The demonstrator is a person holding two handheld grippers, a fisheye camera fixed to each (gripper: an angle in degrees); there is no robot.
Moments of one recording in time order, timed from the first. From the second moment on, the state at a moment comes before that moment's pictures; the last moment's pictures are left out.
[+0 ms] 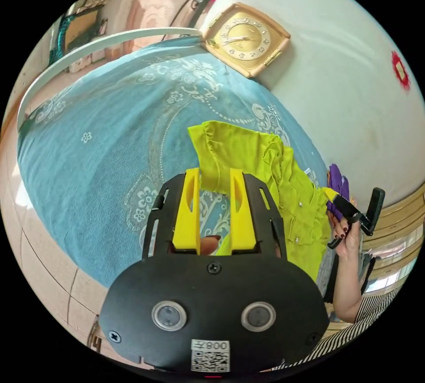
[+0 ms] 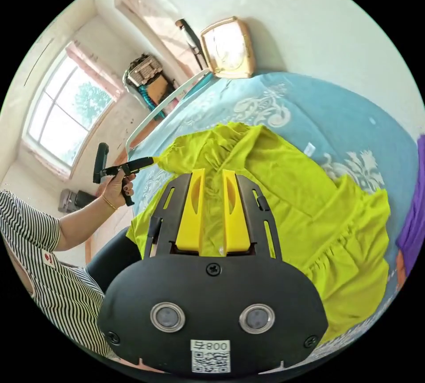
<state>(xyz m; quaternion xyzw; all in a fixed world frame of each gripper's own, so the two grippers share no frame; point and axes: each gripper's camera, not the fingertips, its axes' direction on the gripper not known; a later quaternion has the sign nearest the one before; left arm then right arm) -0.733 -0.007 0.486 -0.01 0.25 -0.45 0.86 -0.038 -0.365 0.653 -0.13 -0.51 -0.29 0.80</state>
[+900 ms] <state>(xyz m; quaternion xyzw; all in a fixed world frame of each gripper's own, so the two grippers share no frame) -0.900 0.078 0.317 0.06 0.30 -0.33 0.89 -0.558 -0.231 0.657 -0.11 -0.35 -0.67 0.64</state>
